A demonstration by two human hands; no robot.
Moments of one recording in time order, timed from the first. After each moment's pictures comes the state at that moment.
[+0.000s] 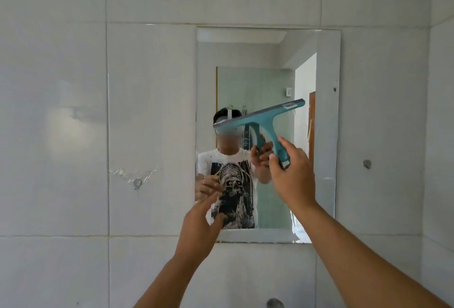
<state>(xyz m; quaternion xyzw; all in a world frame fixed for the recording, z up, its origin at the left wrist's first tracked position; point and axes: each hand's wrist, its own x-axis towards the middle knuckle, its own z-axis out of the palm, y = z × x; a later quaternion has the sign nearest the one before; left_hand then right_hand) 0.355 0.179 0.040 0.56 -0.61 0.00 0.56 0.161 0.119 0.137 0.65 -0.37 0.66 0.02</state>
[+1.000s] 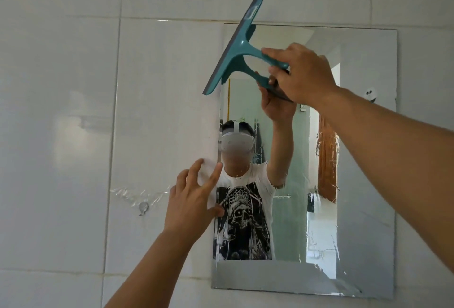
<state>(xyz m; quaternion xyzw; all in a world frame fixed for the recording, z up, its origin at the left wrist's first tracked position) 0.456 0.102 0.111 0.63 -0.61 0.32 0.35 0.222 0.070 0.358 0.74 -0.29 0.52 0.30</state>
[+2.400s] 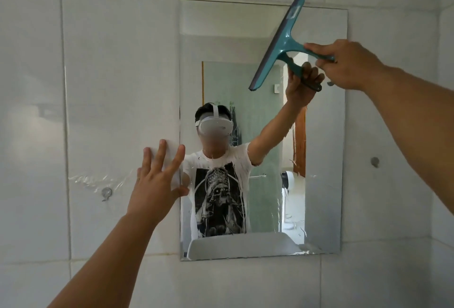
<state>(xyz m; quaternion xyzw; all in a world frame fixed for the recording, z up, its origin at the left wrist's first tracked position) 0.454 0.101 0.107 0.65 -0.64 0.25 0.34 0.056 0.038 0.347 0.74 -0.44 0.43 0.26</state>
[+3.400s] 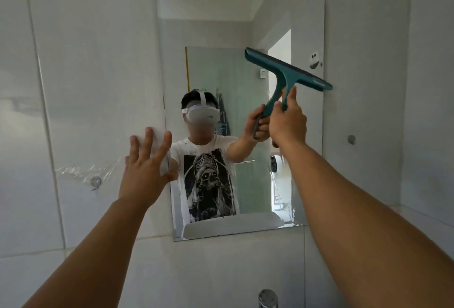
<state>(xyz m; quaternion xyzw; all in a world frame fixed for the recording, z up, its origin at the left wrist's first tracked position) 0.452 0.103 0.108 0.64 -0.63 0.24 0.35 0.159 0.054 0.200 0.54 -0.49 0.67 -0.08</state>
